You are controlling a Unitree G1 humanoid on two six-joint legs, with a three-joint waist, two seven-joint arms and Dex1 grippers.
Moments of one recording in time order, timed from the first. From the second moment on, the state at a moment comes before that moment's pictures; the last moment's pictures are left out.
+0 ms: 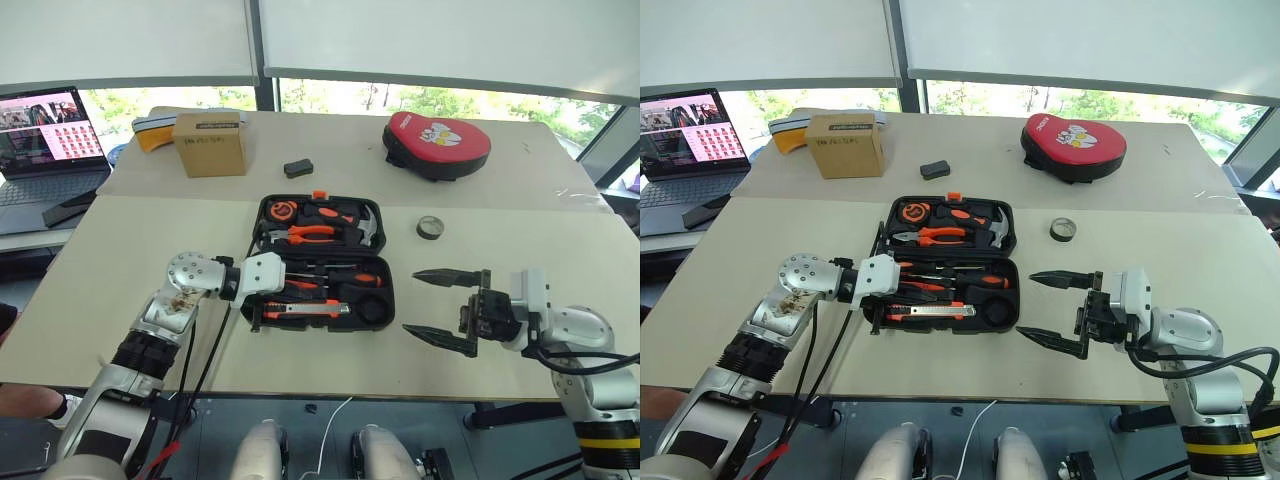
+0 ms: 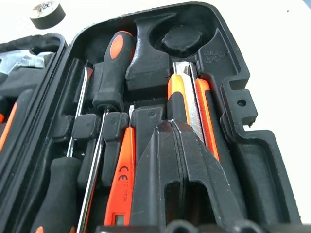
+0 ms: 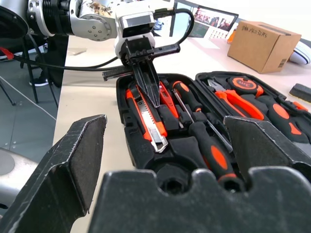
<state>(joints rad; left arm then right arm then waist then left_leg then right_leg) -0.57 0.57 -0.26 0.27 -0.11 -0.11 -1.28 -0.10 -0.67 -0.14 -0.17 0.57 0.02 1.24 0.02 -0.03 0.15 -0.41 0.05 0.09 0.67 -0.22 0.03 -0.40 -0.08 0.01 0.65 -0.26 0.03</state>
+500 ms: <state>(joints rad) -0.55 0.53 -0.30 0.31 -0.01 -0.12 -1.15 -0.09 -0.67 -0.13 -0.19 0.57 0.02 1.21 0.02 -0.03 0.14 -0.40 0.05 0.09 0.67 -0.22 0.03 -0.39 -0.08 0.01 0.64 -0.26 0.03</state>
